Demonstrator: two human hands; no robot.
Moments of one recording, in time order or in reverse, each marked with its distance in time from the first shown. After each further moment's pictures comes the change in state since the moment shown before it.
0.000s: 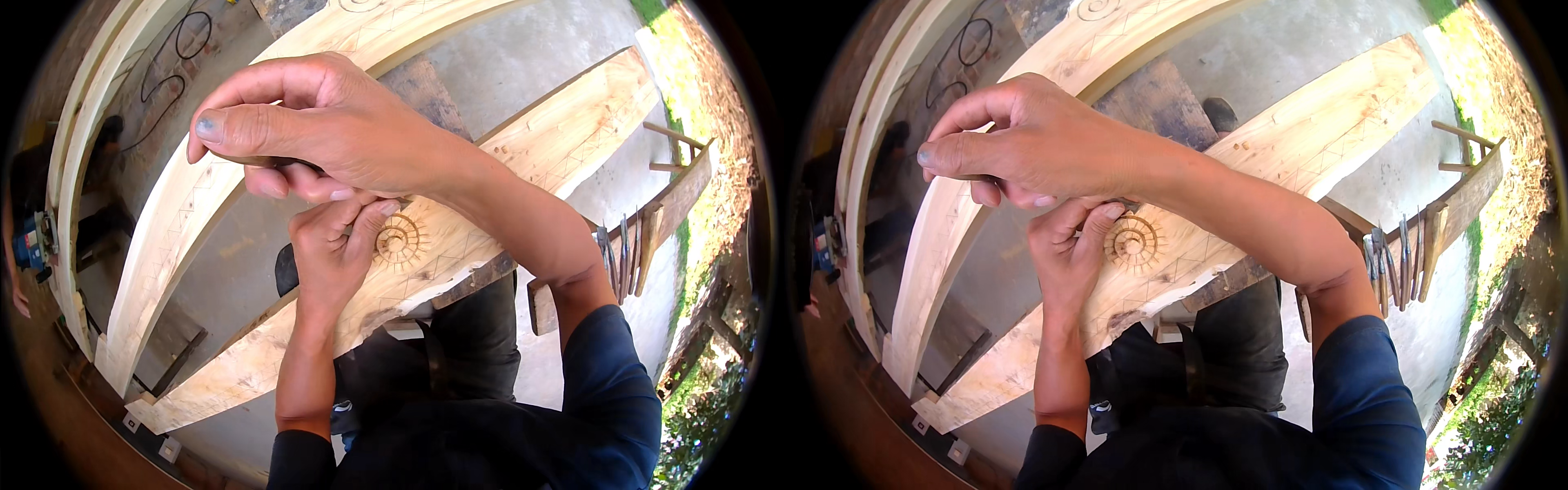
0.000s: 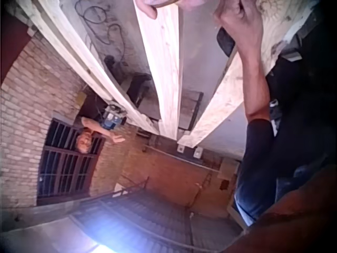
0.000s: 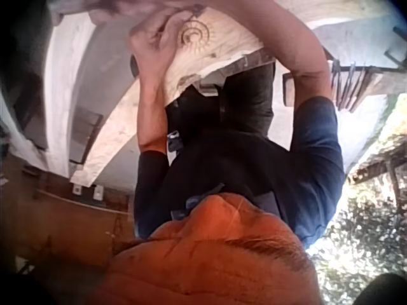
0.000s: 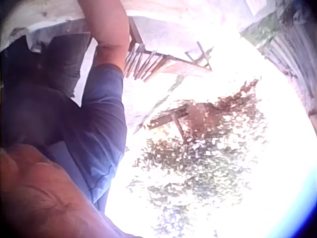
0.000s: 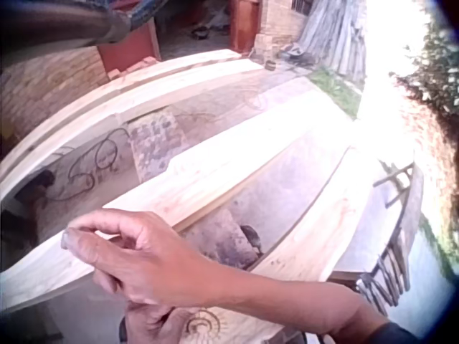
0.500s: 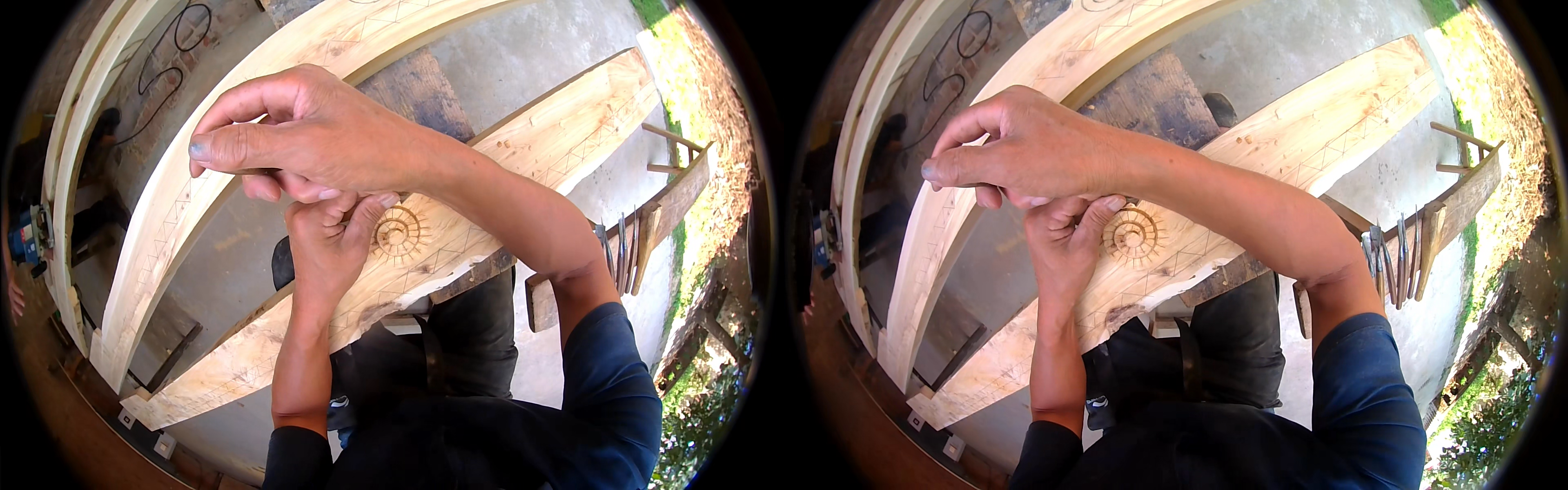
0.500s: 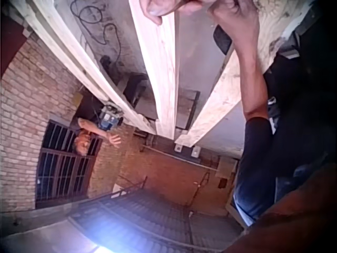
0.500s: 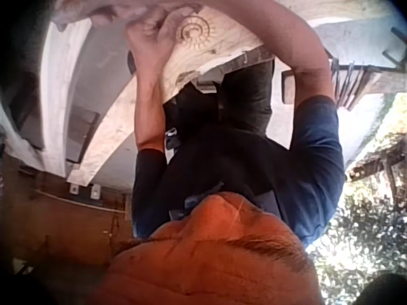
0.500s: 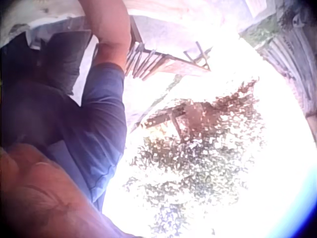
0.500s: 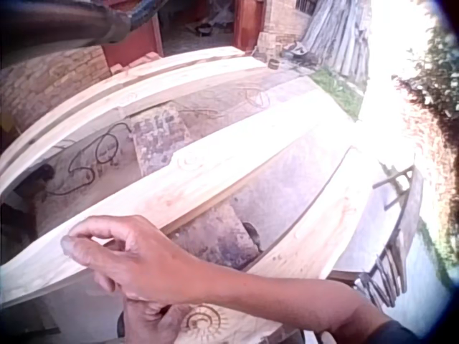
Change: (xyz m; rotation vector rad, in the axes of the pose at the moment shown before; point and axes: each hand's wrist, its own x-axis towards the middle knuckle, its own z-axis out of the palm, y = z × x) left_hand -0.005 -0.007 -0.005 -0.024 -0.028 -0.122; right_hand 0.010 0.017 0.008 -0.156 -0.002 0.032
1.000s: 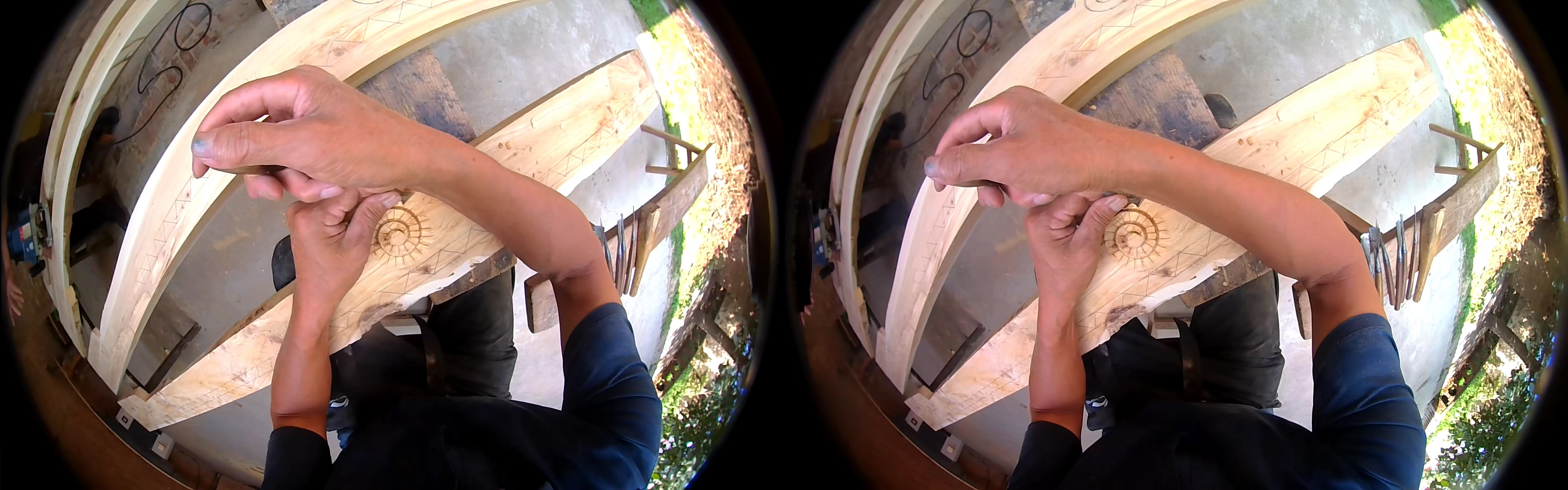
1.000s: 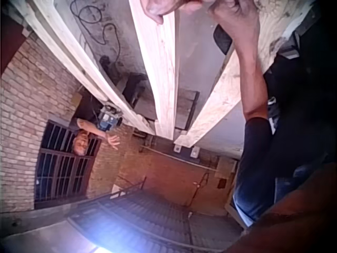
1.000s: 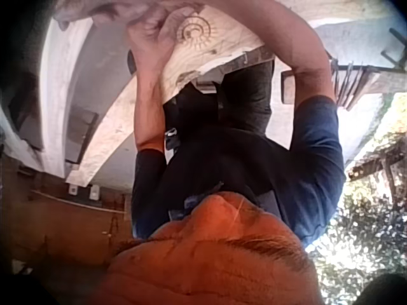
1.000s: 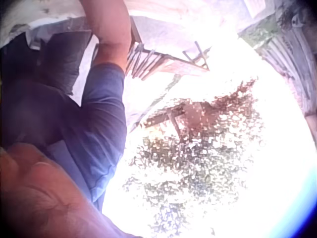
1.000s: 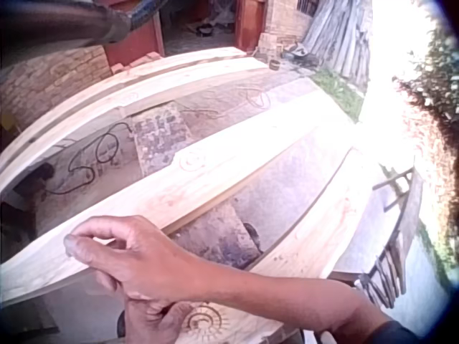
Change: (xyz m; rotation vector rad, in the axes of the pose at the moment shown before) left_hand 0.001 0.004 0.001 -0.045 0.020 0.018; right_hand 0.002 0.000 -0.001 0.006 -0.029 0.050
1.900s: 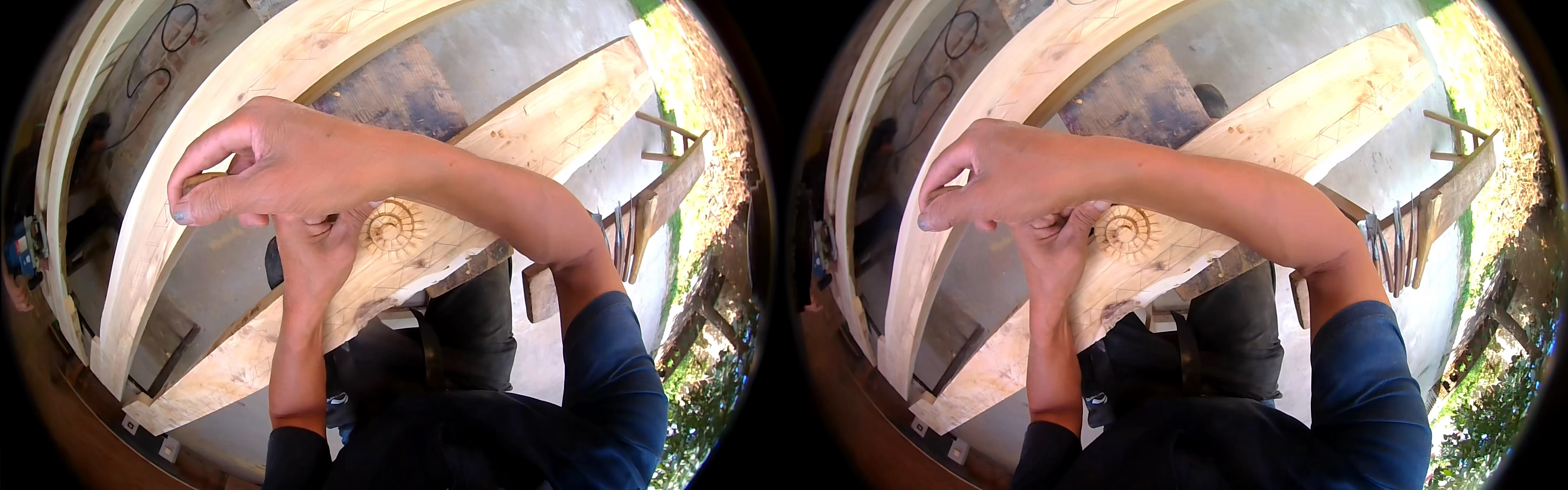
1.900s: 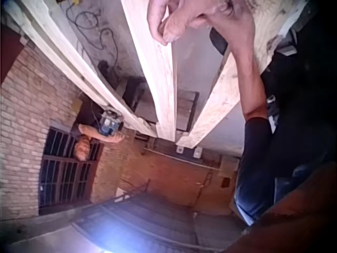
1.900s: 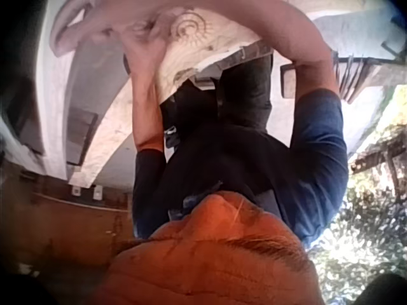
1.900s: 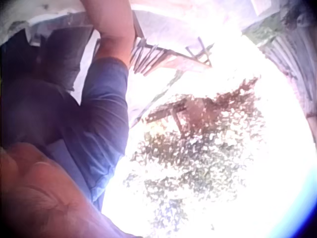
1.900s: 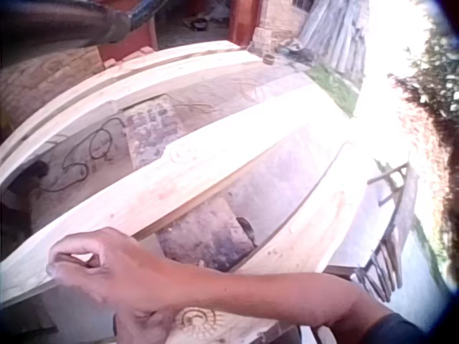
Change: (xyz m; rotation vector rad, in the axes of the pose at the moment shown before) left_hand -0.005 -0.004 -0.001 -0.224 0.020 -0.097; right_hand -0.001 0.003 0.006 -0.179 -0.121 0.032
